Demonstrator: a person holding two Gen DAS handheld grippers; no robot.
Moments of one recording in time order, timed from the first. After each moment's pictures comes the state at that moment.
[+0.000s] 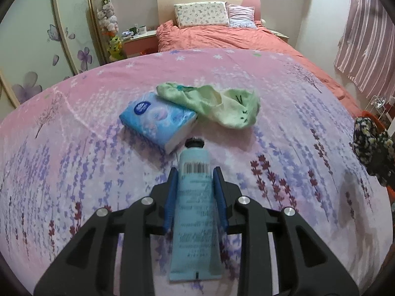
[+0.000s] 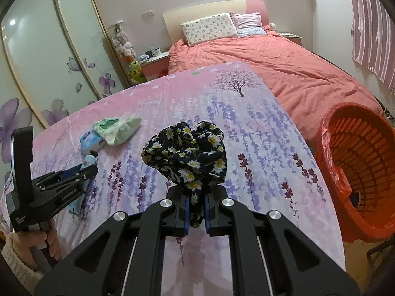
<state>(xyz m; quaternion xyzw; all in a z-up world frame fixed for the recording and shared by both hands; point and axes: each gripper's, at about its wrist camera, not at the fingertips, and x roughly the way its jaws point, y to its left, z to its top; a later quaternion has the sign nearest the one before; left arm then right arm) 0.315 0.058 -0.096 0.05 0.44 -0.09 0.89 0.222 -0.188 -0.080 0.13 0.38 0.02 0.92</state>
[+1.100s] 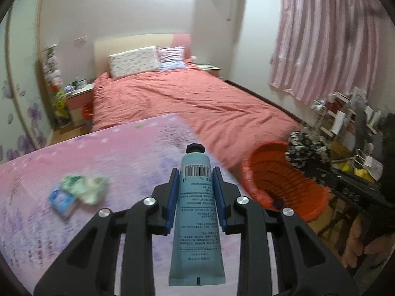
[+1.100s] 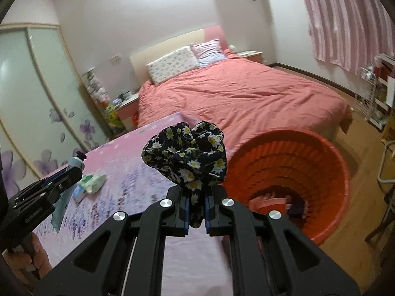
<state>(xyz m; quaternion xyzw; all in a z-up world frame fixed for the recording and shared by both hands) 0.229 -0.118 0.034 0.06 0.32 -0.28 0.90 0.150 -0.334 -0.017 0.19 0.30 -0.07 0.93</state>
